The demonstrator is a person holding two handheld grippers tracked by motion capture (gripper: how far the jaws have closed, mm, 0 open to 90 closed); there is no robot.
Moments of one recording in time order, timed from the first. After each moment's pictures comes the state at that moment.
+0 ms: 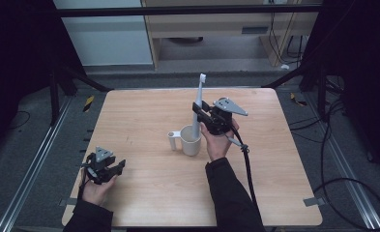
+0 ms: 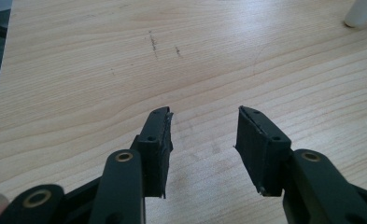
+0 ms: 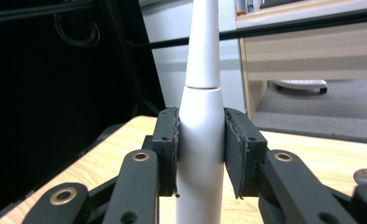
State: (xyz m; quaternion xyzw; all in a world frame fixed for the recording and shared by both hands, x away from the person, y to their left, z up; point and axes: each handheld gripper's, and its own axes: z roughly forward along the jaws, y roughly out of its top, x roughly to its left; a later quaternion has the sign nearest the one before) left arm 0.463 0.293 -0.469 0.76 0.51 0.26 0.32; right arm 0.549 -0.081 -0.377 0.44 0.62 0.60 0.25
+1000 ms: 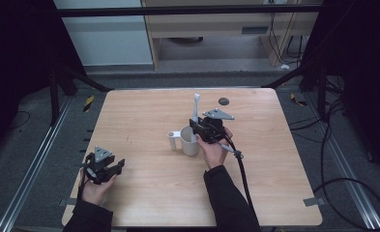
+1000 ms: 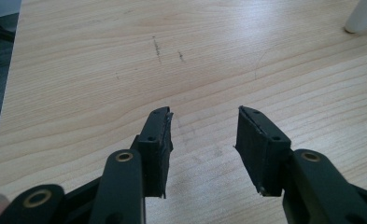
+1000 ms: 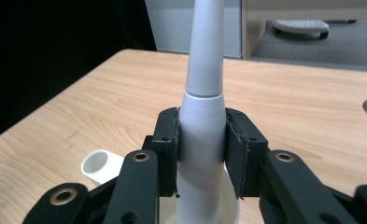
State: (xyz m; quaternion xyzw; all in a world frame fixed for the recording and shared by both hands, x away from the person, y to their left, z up) left arm 0.462 0.294 -0.467 0.75 0.51 0.27 0.32; right arm 0.554 -0.068 -0.419 0.47 0.69 0.51 0.21
